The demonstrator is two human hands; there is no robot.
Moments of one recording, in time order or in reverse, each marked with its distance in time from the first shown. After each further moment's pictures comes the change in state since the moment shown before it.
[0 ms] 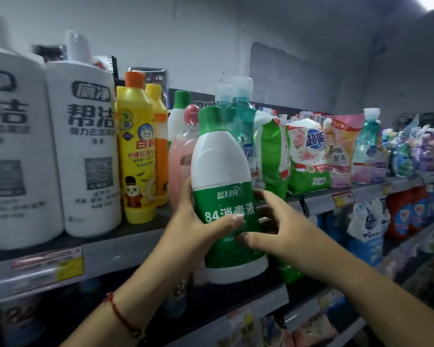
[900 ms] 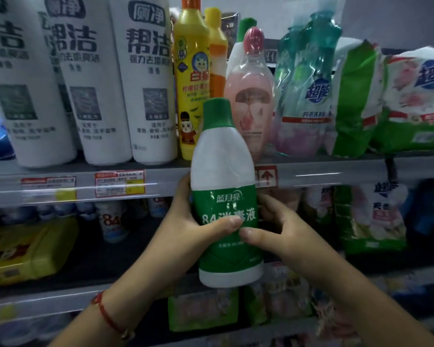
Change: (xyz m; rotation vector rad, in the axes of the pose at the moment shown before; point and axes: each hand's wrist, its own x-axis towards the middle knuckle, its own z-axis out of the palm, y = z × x) left_hand -0.097 -0.019 -0.032 0.206 0.259 -0.167; right_hand -0.006 0.042 0.095 0.582 -0.326 -0.007
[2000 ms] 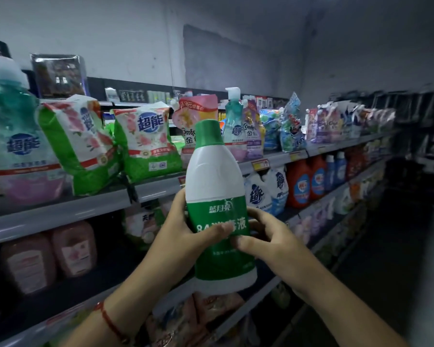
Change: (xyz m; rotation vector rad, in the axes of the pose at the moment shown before) left_hand -0.013 0.057 0.404 -0.134 -0.440 0.082; right_hand -0.283 -0.013 -0.299 -0.089 0.532 0.019
